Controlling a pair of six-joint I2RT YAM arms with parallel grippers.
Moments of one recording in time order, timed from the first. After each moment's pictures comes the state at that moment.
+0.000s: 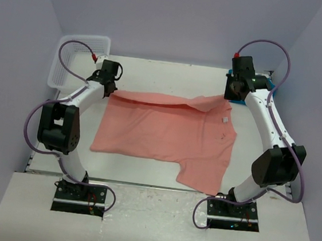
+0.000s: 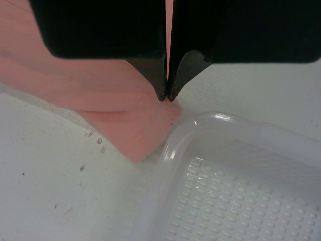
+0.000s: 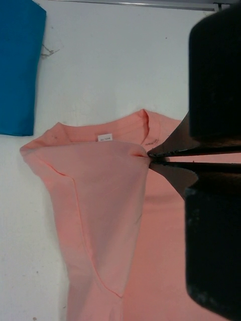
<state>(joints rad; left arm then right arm) -0.18 1.78 1.29 -0.35 -0.49 -0.45 0.20 1.64 1.64 -0.92 0.25 0.21</state>
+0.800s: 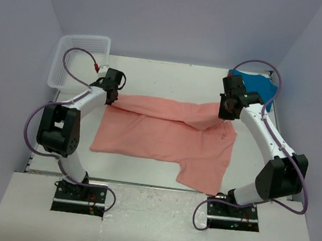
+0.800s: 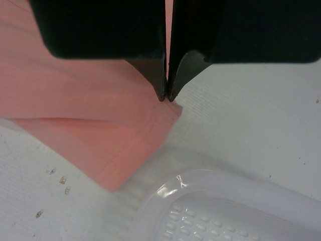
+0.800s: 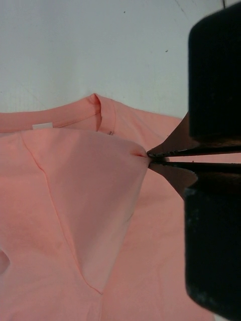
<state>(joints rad) -0.22 1.75 1.20 -0.43 -0.56 -0.50 0.26 1.50 1.36 -0.92 0.25 0.30</state>
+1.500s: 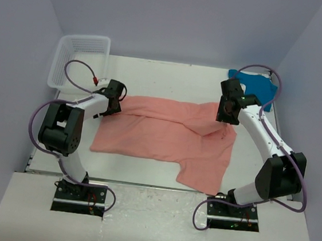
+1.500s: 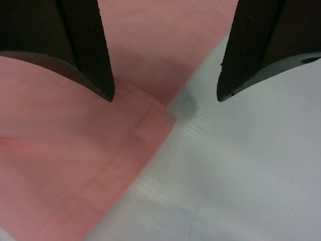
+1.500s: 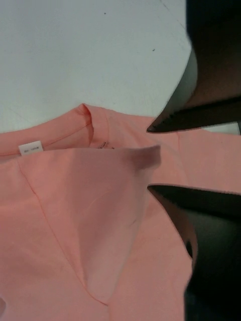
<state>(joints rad) -0.23 1.78 1.09 -0.43 -0.58 -0.60 0.27 1.50 1.30 -0.92 0.33 0.39</state>
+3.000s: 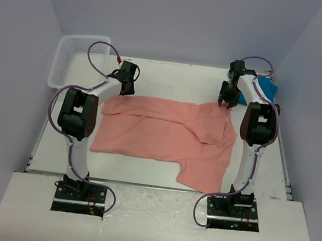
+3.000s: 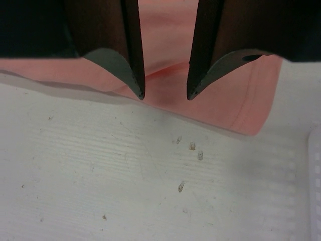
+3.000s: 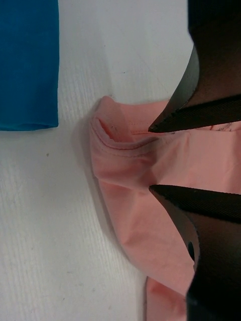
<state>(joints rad) -0.28 2.04 1.49 -0.35 -0.33 -0.38 0.04 2.26 1.95 -0.97 0.06 0.27</state>
